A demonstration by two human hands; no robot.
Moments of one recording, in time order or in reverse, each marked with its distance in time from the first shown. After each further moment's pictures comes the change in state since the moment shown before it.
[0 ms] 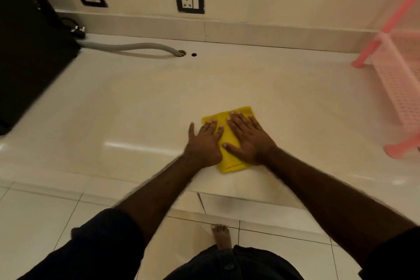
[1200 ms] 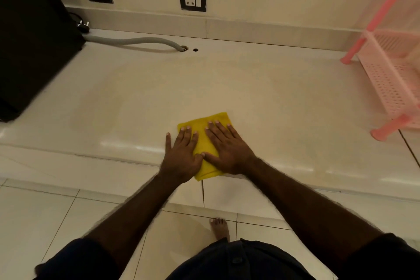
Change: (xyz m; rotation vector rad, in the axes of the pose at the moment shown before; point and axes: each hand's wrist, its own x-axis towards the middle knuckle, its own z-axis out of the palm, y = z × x) left_hand -0.115 -0.045 0.024 -0.080 0.130 -0.077; right_hand -0.042 -0.106 0.022 0.019 0.045 -0.070
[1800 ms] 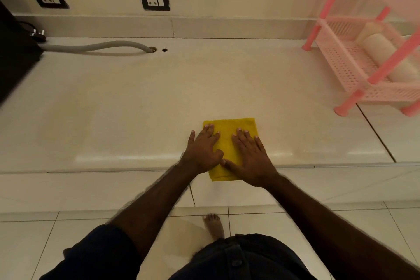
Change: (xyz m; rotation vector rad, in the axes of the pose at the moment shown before) left_hand 0.030 0.092 0.008 -0.222 -0.191 0.214; right_hand -0.118 0.026 -0.024 0.229 -0.046 0.451
